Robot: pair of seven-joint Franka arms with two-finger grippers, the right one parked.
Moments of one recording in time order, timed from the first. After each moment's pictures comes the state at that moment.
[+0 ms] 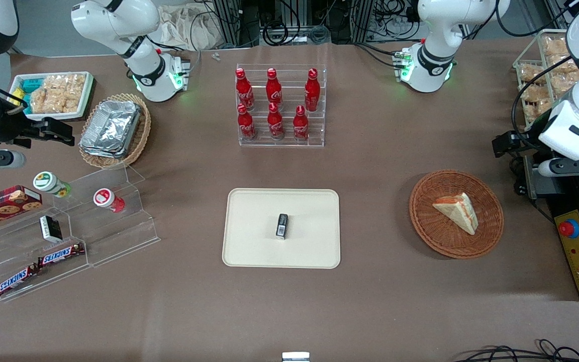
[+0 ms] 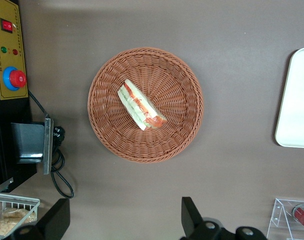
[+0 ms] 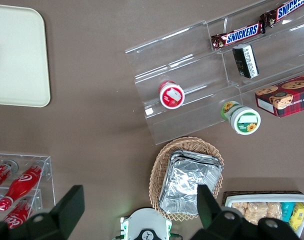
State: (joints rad) arm -0.05 -0.02 -0.01 -1.72 0.03 1.67 -0.10
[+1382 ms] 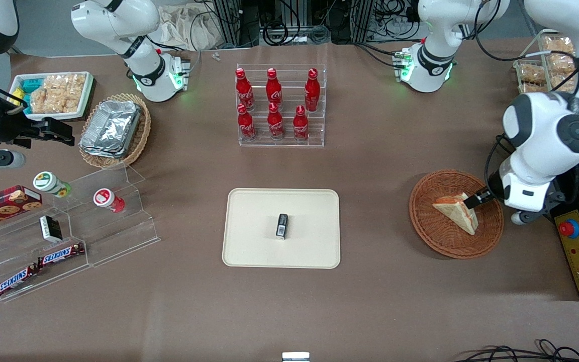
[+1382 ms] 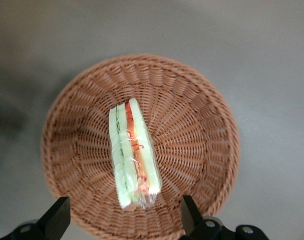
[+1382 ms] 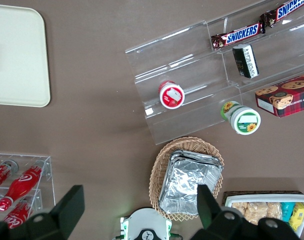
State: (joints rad) arm -0.01 0.16 0.00 -2.12 0.03 2.34 -0.56
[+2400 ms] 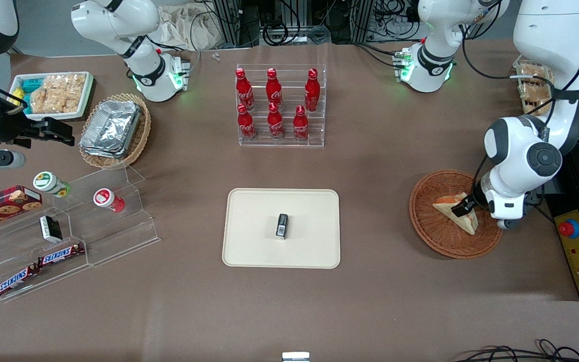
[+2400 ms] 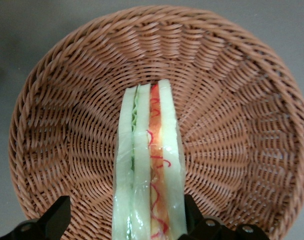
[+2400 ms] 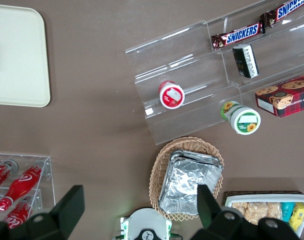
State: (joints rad) arm 0.01 0.29 0.00 -2.17 0.02 2.44 -0.73
